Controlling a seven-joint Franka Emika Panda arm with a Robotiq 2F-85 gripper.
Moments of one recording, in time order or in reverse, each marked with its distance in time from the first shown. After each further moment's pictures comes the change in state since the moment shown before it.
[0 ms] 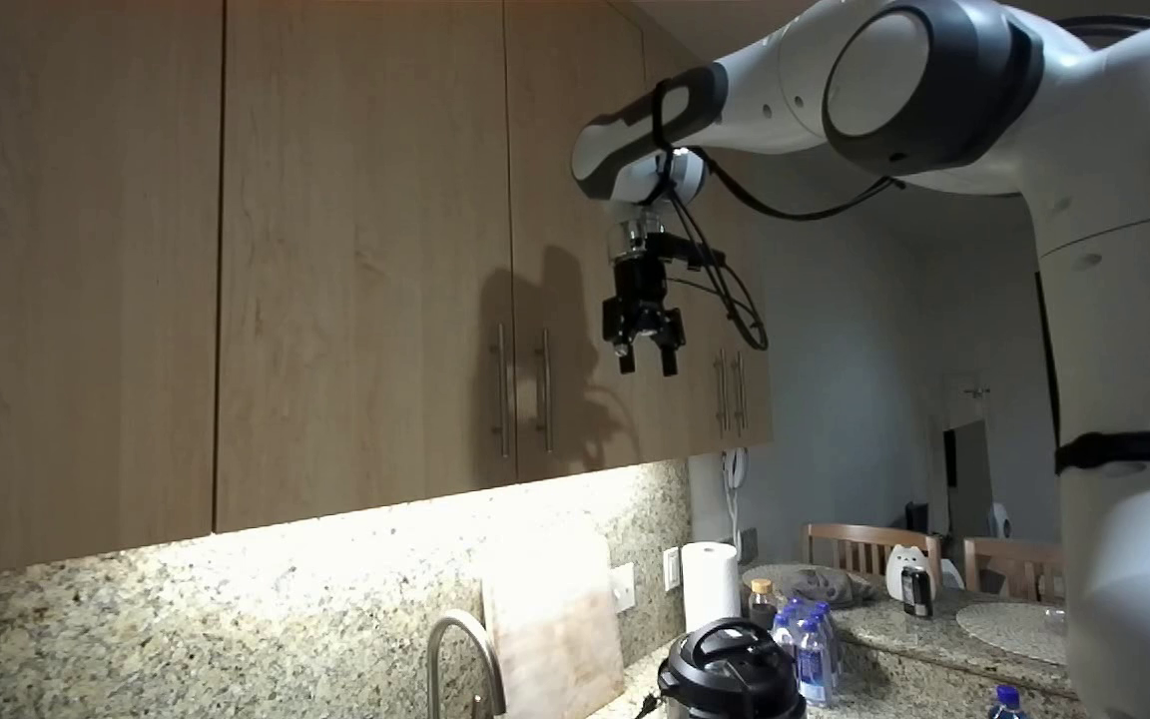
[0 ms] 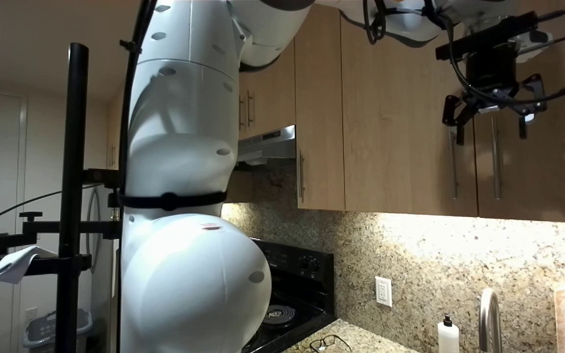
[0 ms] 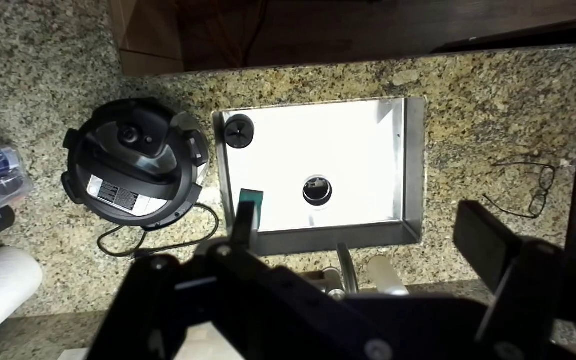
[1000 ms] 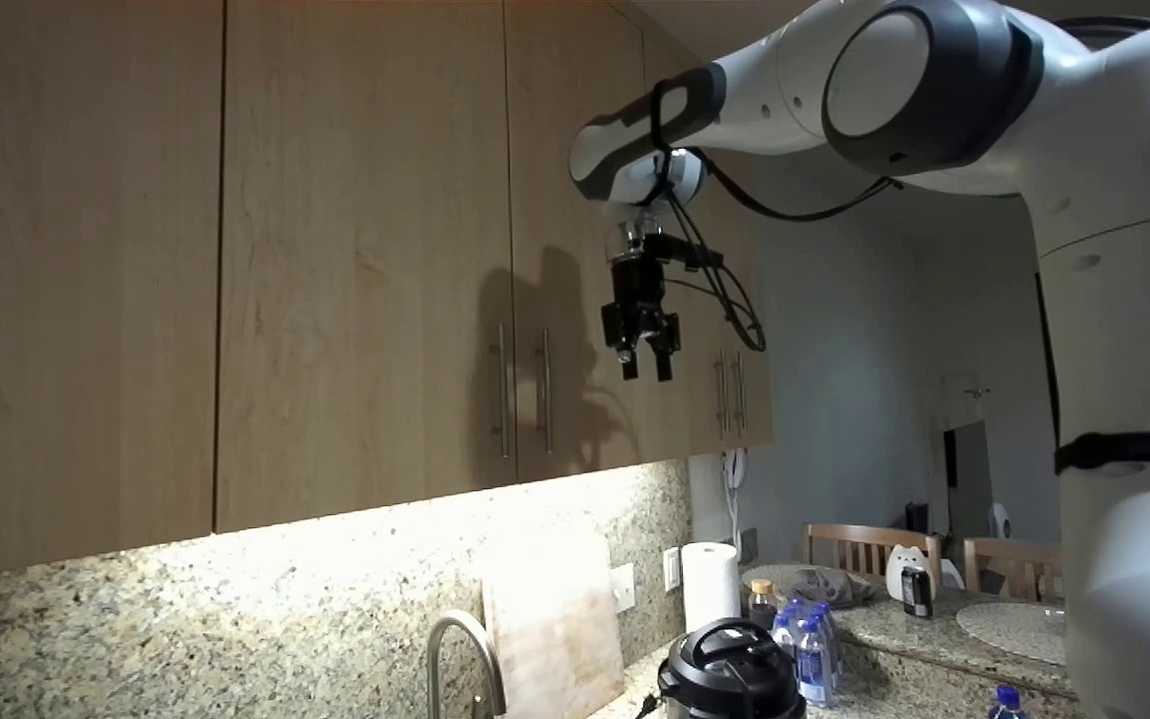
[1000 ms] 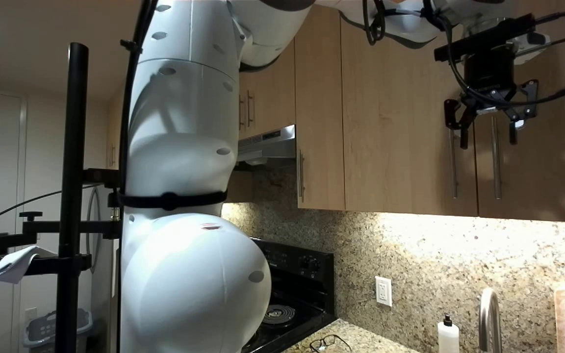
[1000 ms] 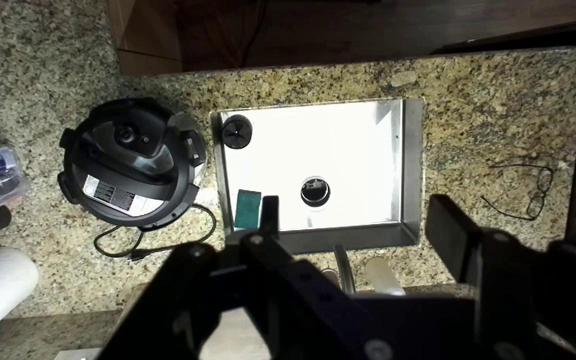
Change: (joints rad) arm -0.002 0.002 0.009 -0.003 0.001 0.000 0.002
